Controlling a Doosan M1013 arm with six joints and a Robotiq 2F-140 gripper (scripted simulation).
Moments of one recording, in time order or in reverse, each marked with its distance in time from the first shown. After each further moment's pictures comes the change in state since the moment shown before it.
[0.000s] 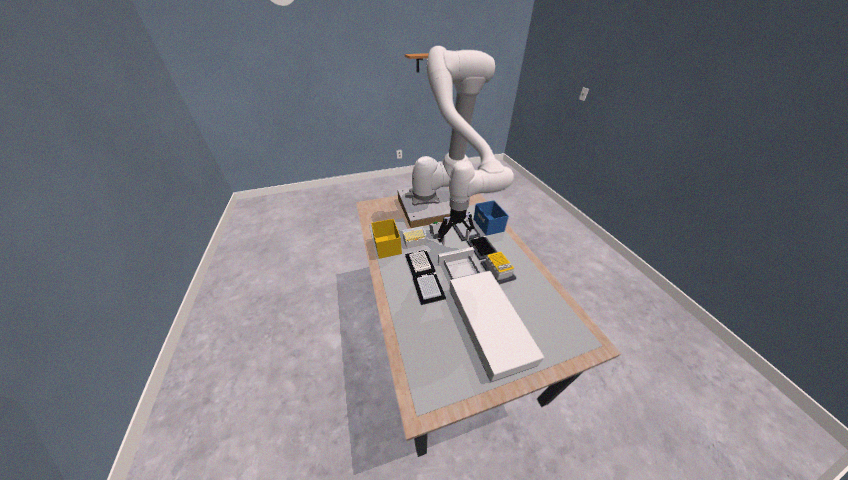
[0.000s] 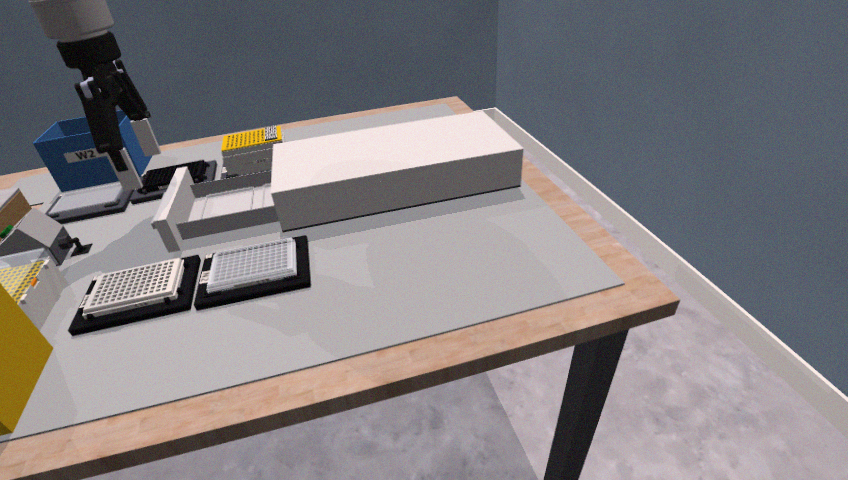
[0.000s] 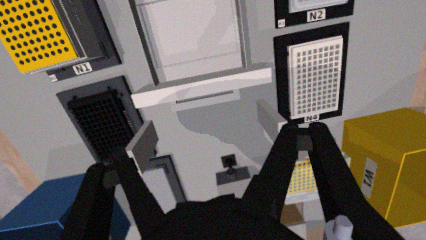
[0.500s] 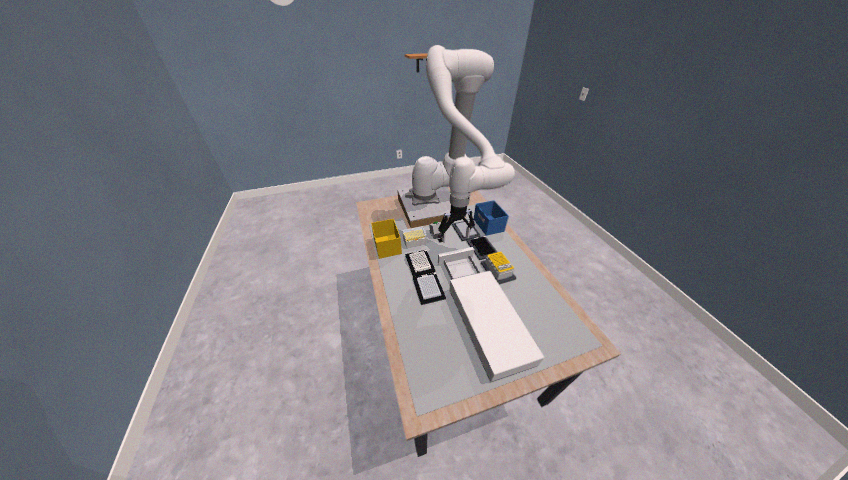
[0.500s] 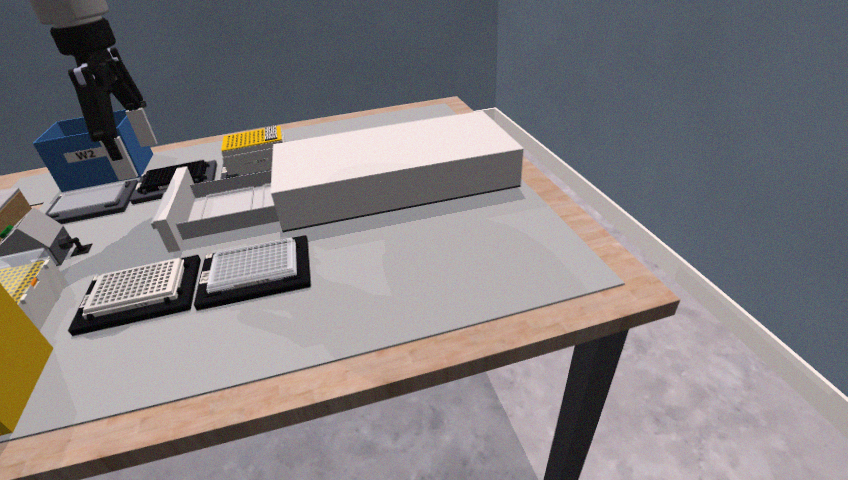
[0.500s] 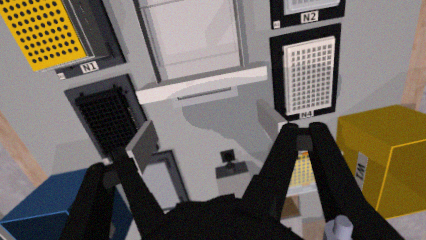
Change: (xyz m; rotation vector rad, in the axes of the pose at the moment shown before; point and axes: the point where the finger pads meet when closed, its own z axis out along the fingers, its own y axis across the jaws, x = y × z) arm 0.000 0.000 -0.019 0.000 0.000 0.000
